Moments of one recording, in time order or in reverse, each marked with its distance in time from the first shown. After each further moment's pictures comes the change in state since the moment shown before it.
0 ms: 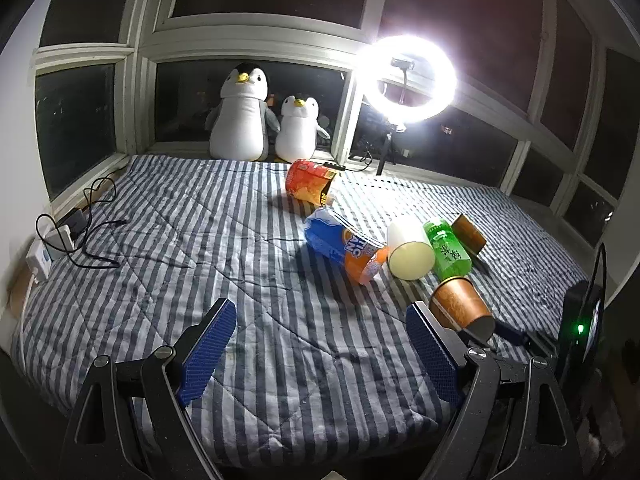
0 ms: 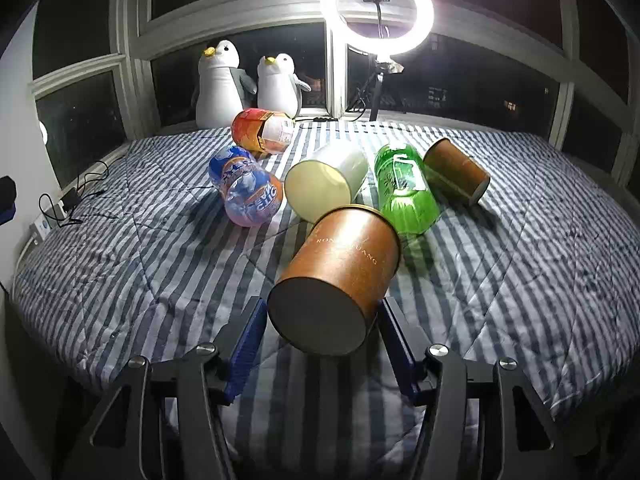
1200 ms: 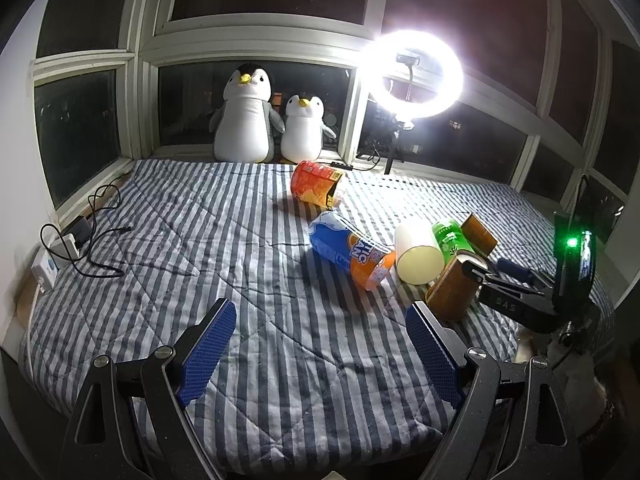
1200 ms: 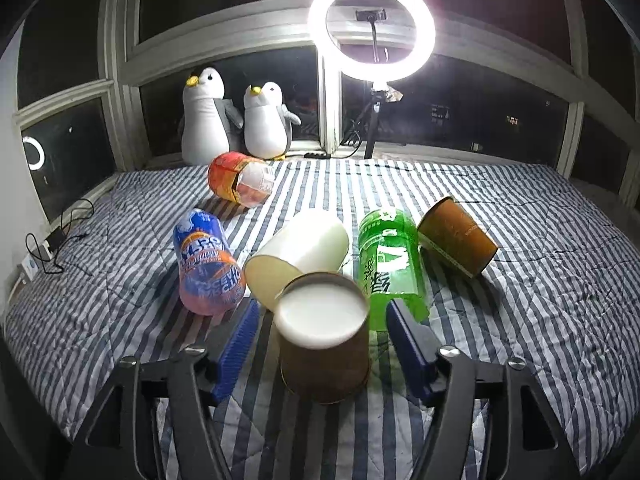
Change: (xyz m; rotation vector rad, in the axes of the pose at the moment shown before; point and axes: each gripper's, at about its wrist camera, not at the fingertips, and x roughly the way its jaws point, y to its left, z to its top) left arm 0.010 -0.004 0.009 0.012 0.006 0.043; right arm 0.038 -0.032 0.072 0.008 -0.086 0.016
